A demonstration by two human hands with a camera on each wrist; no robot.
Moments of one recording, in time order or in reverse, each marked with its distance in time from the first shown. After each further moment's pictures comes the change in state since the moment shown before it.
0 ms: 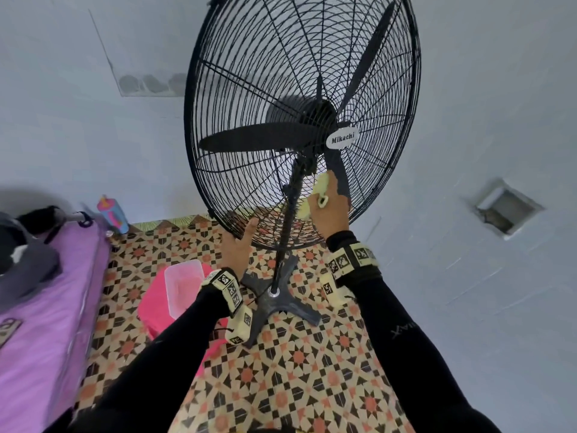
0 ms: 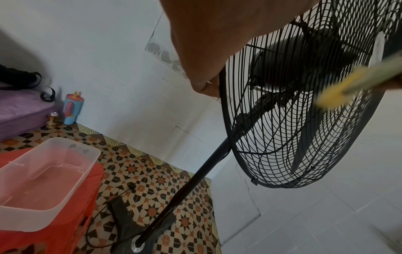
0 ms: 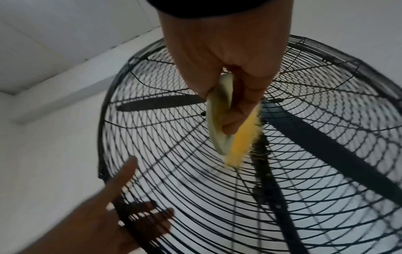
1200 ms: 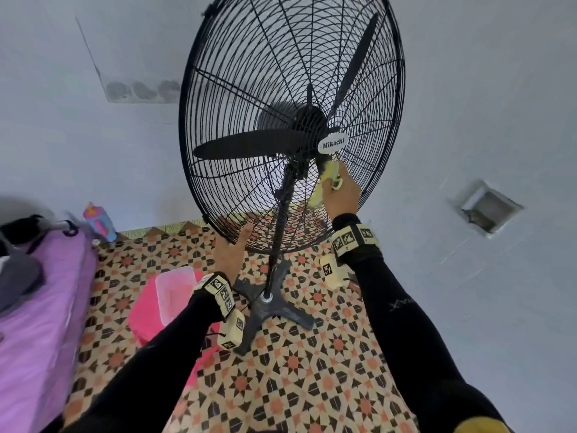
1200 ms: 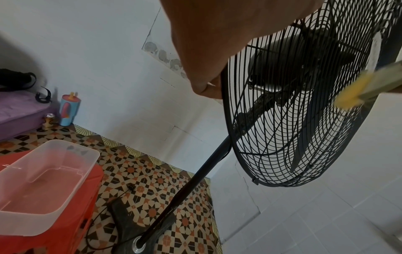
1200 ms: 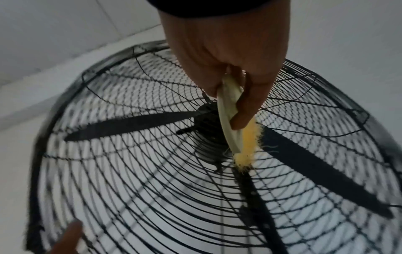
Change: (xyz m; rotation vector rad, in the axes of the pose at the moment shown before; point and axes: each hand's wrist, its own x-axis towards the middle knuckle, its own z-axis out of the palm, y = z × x) left_hand 0.014 -0.014 -0.002 -0.001 -0.045 0.119; right_hand 0.039 0.006 -0.016 0.029 0.237 0.082
